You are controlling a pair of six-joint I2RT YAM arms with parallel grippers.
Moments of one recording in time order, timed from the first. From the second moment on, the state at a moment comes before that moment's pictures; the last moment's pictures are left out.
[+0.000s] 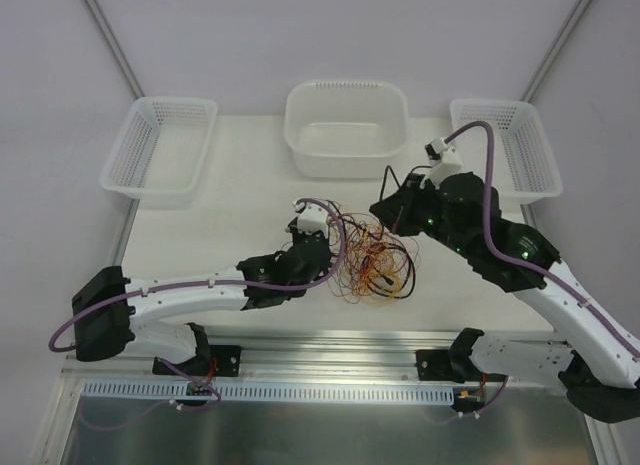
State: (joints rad) left arm -1.19 1.32 0.84 0.01 -0.80 -0.47; right arm 0.89 1.00 1.34 -0.71 0.19 0.67
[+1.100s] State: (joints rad) left arm -0.46 0.72 0.69 -0.66 -0.84 -0.55; right arm 0.66 0.75 1.78 -1.09 0.63 0.35
